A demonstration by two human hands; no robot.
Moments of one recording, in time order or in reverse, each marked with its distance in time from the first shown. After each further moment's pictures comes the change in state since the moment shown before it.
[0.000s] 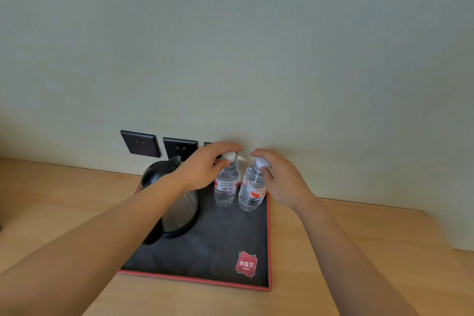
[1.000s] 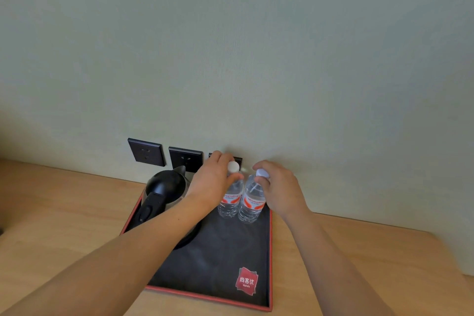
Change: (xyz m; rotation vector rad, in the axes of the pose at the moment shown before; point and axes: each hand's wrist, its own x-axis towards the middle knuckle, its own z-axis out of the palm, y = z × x) left_hand -0.001 0.018 0.024 0.260 0.230 -0.181; right_hand 0.013 -0.016 0.009 -0.119 0.100 0.104
